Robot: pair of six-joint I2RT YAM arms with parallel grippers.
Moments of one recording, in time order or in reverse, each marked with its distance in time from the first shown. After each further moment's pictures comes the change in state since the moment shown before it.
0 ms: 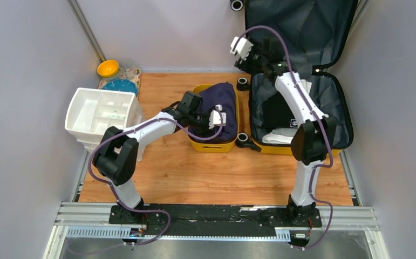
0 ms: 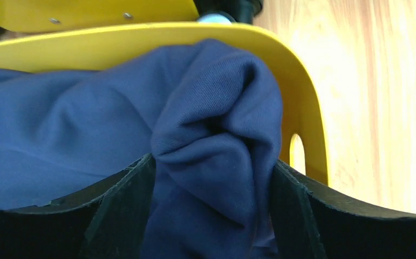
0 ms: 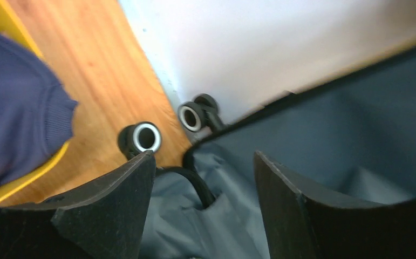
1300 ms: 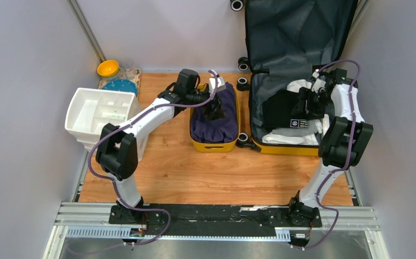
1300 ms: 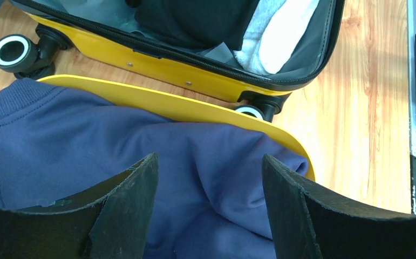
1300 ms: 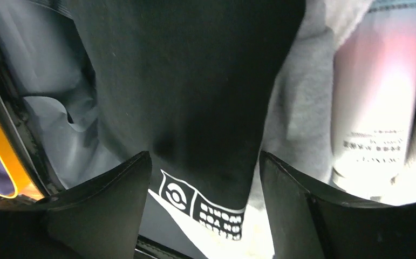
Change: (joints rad) left arm 0.064 0.055 0.307 0.010 0.070 -0.530; right arm -0.601 -0.097 -0.246 -0.703 -0.163 0.821
